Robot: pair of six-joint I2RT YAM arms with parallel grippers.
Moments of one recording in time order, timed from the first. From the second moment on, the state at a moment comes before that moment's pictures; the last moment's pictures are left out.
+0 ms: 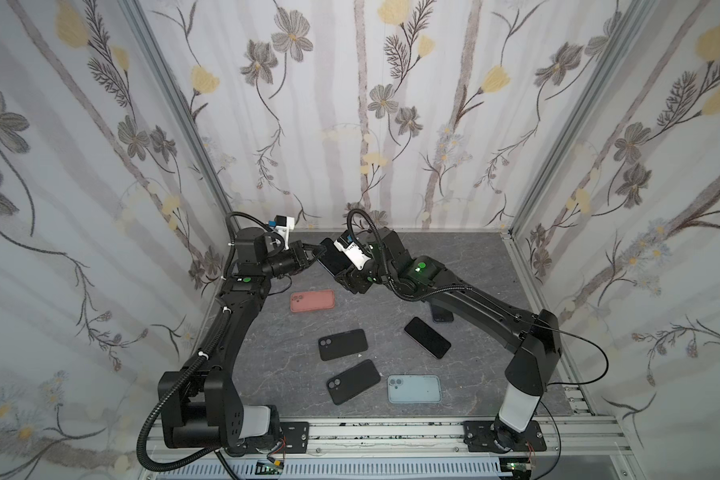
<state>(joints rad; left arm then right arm) -0.02 1.34 1.09 -0.04 0.90 -0.74 0.86 1.80 1.72 -0.46 -0.10 -0.06</state>
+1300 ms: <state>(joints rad) -0.05 1.10 0.94 0.82 0.55 -1.31 0.49 1.28 1.23 0.32 -0.35 0.88</state>
